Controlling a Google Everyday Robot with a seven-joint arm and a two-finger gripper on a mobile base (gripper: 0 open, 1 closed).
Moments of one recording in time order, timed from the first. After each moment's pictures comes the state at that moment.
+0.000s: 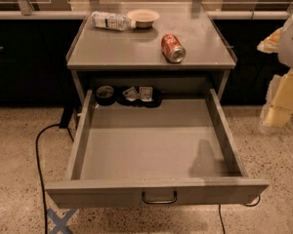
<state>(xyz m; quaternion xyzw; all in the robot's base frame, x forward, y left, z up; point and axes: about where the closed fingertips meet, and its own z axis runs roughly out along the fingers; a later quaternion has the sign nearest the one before) 0.438 -0.217 0.976 -0.60 0.78 -0.03 0.16</state>
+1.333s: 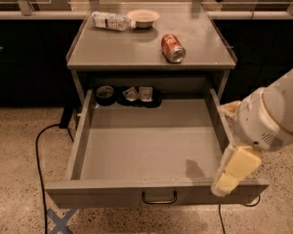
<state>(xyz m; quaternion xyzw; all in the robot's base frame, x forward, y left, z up) 0.389 -0.153 0.863 -0.59 0.78 0.09 0.19</state>
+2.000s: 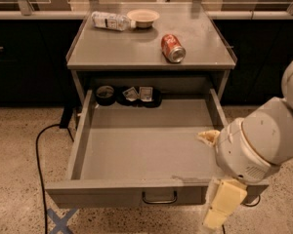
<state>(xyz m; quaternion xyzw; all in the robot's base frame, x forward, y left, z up) 0.339 -0.110 0.830 -0.63 0.74 0.16 0.18</state>
